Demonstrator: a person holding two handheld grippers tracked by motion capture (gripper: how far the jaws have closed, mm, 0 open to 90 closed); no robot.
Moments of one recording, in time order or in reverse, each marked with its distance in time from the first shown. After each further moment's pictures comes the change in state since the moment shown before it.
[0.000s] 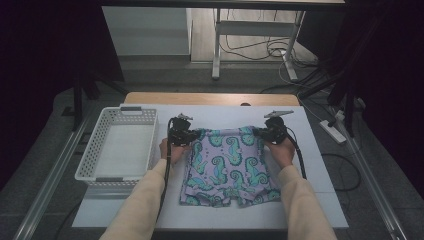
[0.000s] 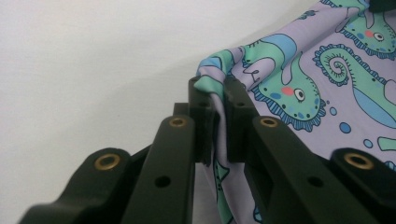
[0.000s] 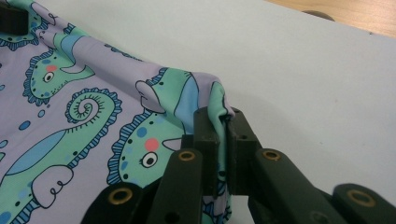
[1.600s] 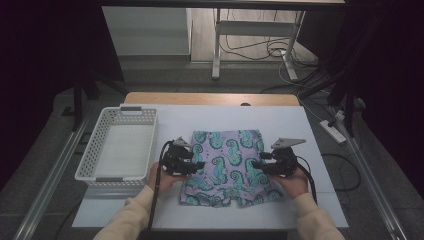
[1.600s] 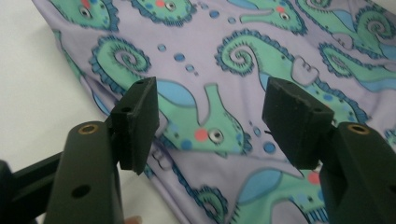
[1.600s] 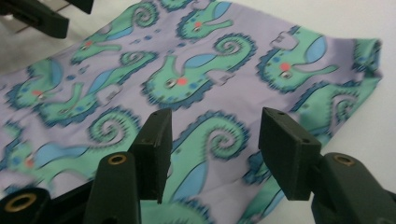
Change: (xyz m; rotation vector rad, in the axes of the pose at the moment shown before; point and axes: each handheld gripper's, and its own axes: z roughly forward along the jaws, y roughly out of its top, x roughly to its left) left arm -0.057 -0.062 -0.063 0.088 -0.110 0.141; right arm 0.072 -0.058 -0.079 -0.004 0.140 -0.086
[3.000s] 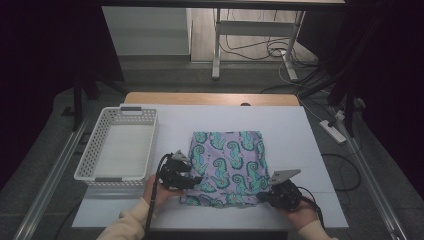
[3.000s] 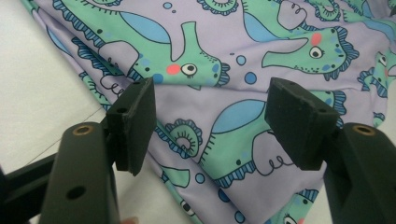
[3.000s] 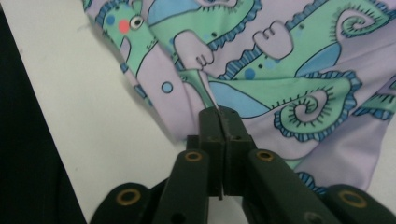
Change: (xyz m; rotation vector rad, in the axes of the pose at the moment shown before) left arm -0.019 -0.027 -0.006 0.057 -0.011 0.020; right arm 0.058 -0.056 -0.021 0.221 0.086 -0.125
